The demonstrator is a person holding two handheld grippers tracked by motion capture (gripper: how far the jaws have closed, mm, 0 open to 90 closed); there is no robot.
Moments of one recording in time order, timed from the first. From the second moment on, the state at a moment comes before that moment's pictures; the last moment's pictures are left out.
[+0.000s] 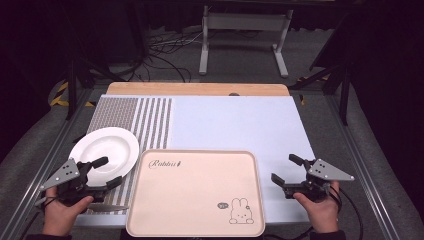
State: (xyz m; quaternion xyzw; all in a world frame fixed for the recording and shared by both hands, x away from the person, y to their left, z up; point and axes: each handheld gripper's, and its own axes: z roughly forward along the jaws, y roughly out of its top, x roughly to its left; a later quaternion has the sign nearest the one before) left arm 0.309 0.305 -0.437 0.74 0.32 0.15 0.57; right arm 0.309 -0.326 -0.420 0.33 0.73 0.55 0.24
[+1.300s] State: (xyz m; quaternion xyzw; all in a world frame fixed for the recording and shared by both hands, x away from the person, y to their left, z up) left arm 0.310 0.308 -0.406 0.92 0.22 0.12 0.31; right arm 0.312 -0.324 -0.424 0.33 0.73 0.55 0.21
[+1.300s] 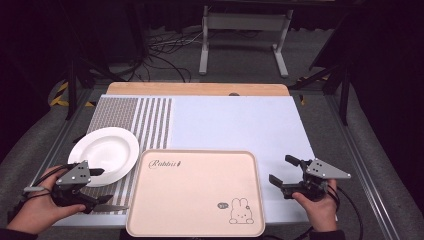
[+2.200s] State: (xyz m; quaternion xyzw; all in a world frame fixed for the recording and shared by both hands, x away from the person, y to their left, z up) left arm 0.310 0.314 -0.413 0.97 0.14 0.09 0.15; right arm 0.312 -0.321 -0.426 0.33 0.74 0.55 0.21
